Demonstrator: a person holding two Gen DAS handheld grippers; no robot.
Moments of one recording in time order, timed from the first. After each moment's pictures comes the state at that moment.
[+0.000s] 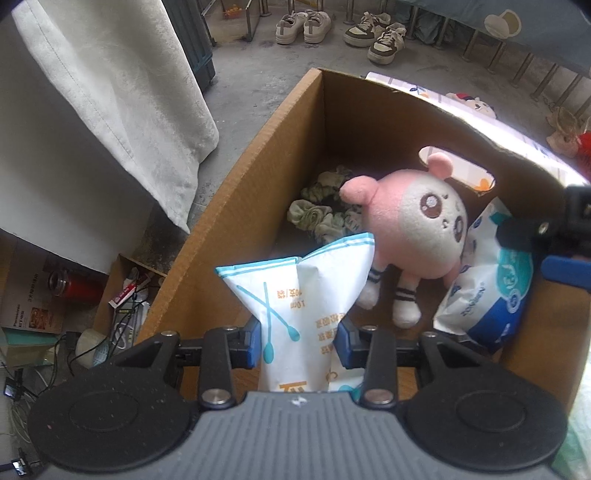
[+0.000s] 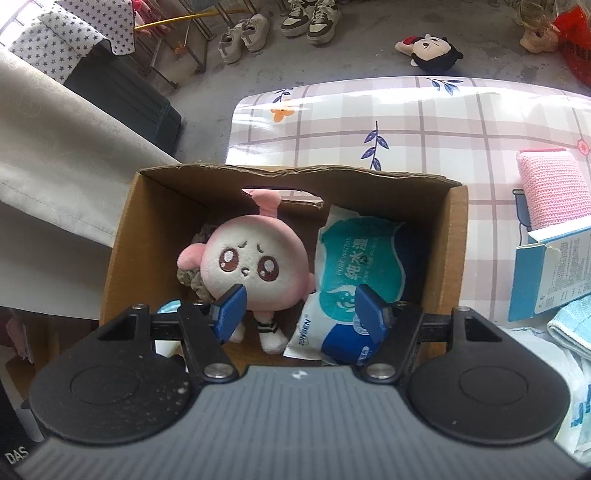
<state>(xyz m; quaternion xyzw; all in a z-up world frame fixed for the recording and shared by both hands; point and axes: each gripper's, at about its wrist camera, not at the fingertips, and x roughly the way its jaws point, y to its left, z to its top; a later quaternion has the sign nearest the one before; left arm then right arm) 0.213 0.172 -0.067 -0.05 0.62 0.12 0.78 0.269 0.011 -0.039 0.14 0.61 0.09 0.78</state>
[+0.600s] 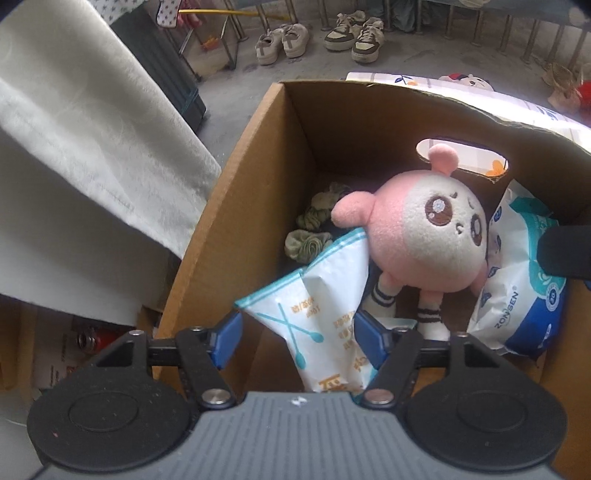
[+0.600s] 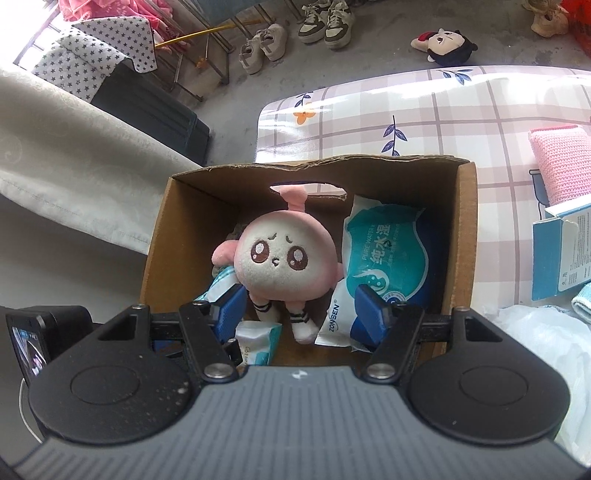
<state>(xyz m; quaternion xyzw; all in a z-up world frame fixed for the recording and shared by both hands) 0.238 0.153 -0.086 0.07 0.60 0.11 0.79 0.253 0.002 -0.035 0.19 0.59 0.12 0.77</state>
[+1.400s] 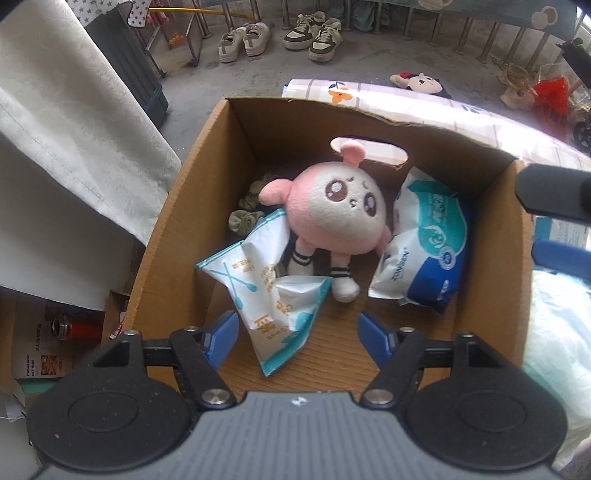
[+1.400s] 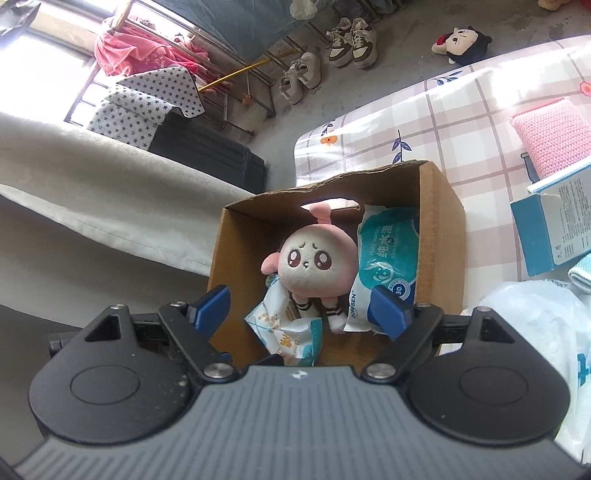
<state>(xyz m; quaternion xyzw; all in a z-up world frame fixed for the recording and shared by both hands) 0.203 0.115 -0.028 0.02 0.61 0.05 0.79 0.218 -0.074 -0.011 0.32 0.54 0.18 0.76</state>
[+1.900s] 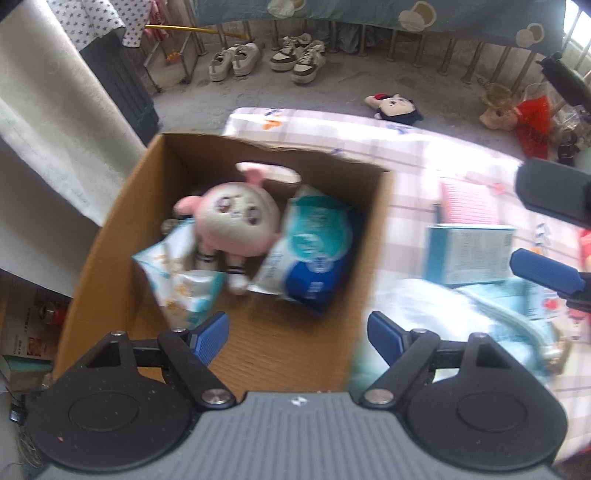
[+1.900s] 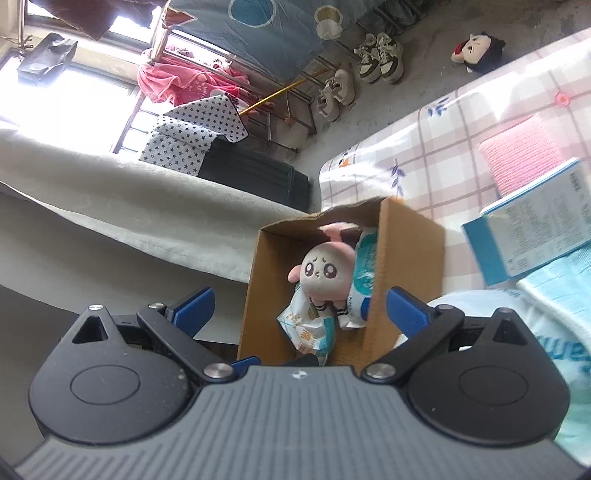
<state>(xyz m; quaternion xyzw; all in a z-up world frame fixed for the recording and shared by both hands) 0.180 -0.015 0.021 -0.01 0.59 0.06 0.81 0.197 -0.188 0.018 0.38 0.49 0.24 0.75</state>
